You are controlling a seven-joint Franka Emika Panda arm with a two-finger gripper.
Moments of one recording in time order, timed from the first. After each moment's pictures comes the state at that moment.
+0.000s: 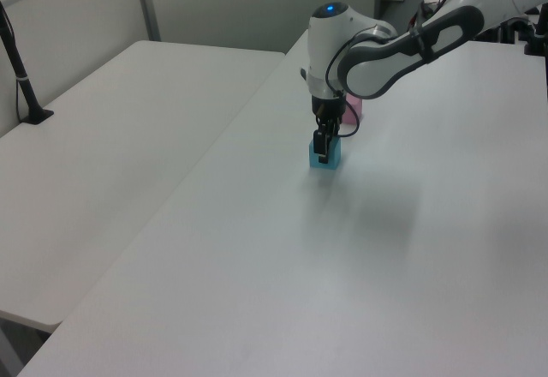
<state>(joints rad) 0.17 0.58 -0.07 -1.53 -0.07 2.15 0.11</state>
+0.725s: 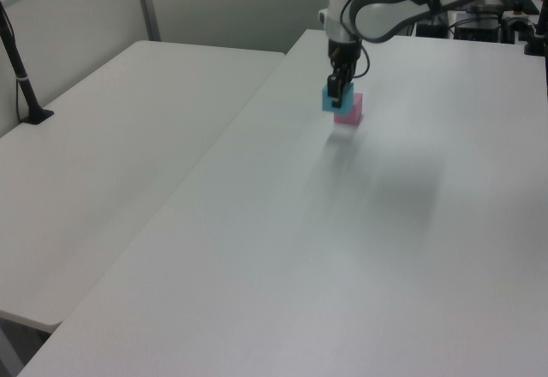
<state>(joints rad) 0.01 0.49 -0.09 -1.48 -0.07 2.08 -0.03</state>
